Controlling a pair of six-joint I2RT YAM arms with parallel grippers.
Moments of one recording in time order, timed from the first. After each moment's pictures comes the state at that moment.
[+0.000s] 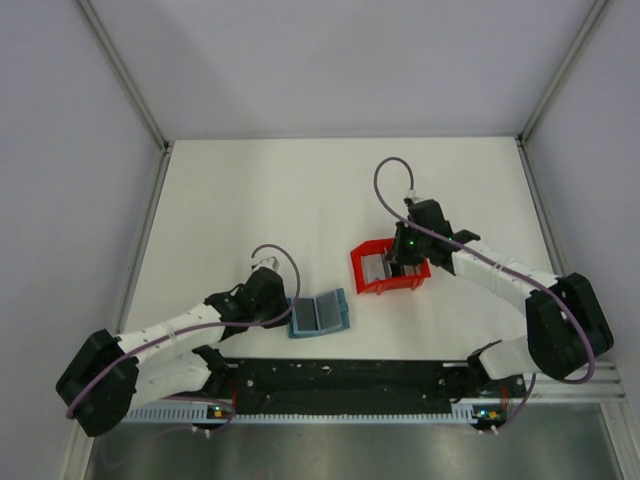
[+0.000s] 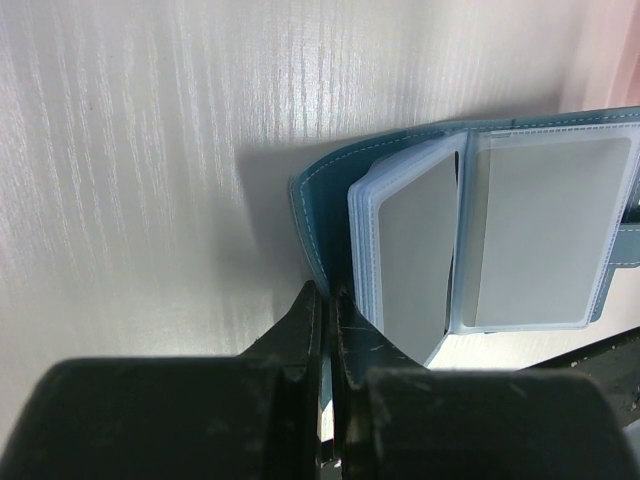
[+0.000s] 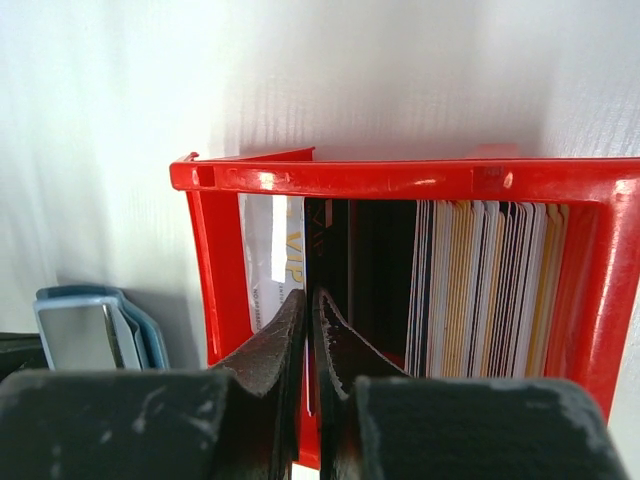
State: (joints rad) left arm -0.74 1.04 0.37 -0.28 -0.01 -0.89; right arm 0.47 1.39 0.81 -0.28 -0.11 0.55
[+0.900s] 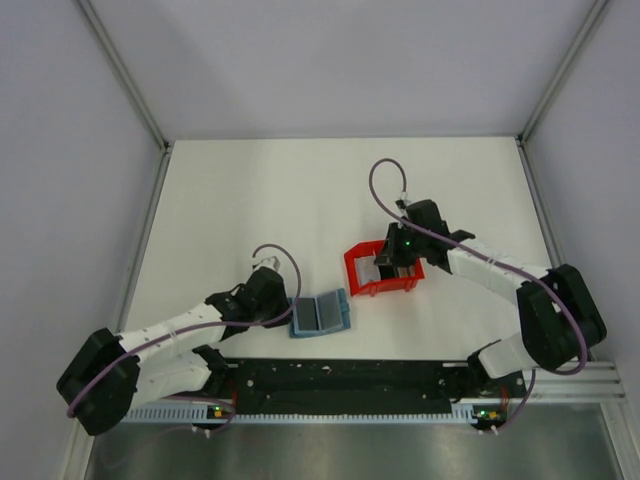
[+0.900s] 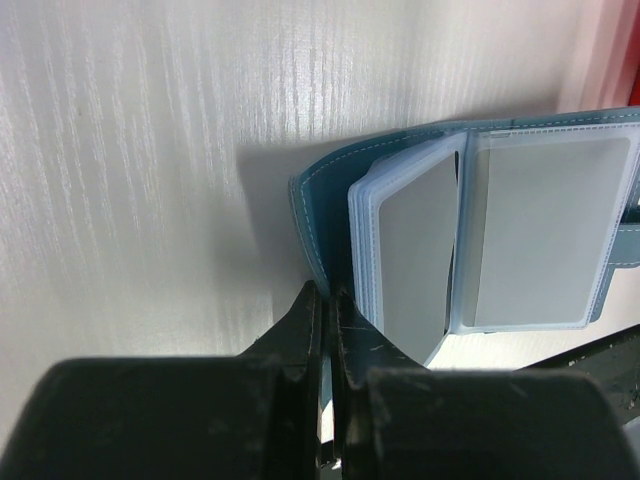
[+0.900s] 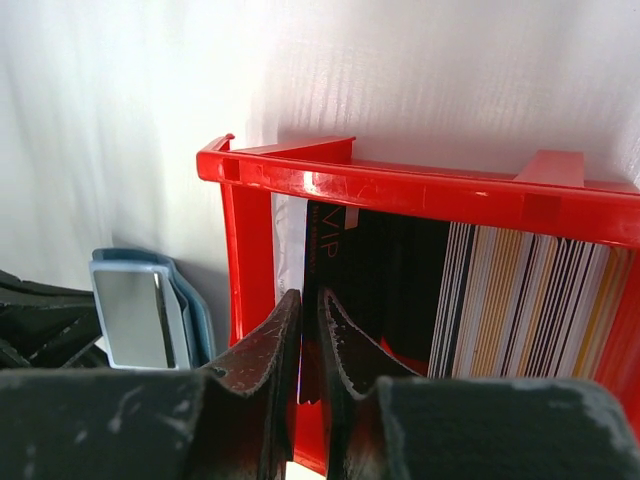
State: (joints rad) left arm -0.74 1.04 0.37 -0.27 -0.01 -0.88; right arm 0.47 1.44 0.80 -0.21 -0.27 0.57
